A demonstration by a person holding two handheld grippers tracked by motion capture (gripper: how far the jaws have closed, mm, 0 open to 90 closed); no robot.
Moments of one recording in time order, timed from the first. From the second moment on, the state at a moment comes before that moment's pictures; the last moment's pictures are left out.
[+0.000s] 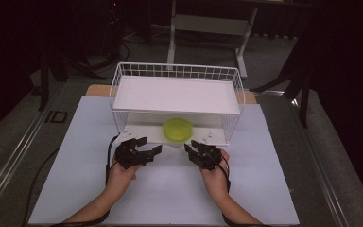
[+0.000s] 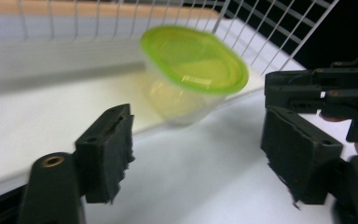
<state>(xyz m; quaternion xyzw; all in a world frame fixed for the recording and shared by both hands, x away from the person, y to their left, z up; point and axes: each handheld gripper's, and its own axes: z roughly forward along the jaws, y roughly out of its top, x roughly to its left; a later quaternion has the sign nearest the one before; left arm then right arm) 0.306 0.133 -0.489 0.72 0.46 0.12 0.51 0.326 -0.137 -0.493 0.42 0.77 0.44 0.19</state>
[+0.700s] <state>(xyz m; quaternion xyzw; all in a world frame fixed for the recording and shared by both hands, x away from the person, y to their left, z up) 0.275 0.139 -0.500 0.74 0.41 0.15 0.52 0.340 -0.123 -0.502 0.42 0.79 0.41 0.17</state>
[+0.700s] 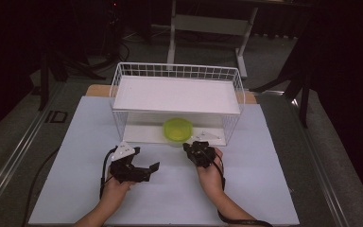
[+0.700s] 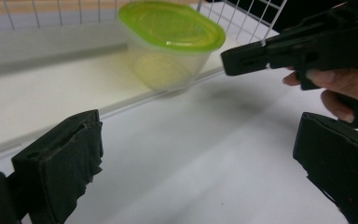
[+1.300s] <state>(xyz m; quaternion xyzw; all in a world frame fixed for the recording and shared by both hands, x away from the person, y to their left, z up) 0.276 0.145 -0.504 0.74 0.41 0.15 0.52 0.363 -0.105 -0.512 0.44 0.78 0.42 0.16</state>
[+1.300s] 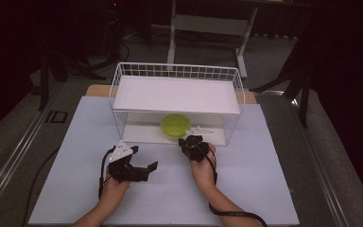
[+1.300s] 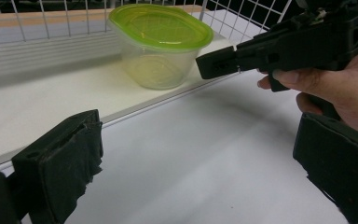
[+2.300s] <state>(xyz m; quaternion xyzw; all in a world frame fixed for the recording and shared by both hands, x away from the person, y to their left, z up) 0.275 0.151 -0.501 0.73 0.41 0.16 0.53 0.388 -0.088 -0.515 0.46 0.76 0.42 0.16</state>
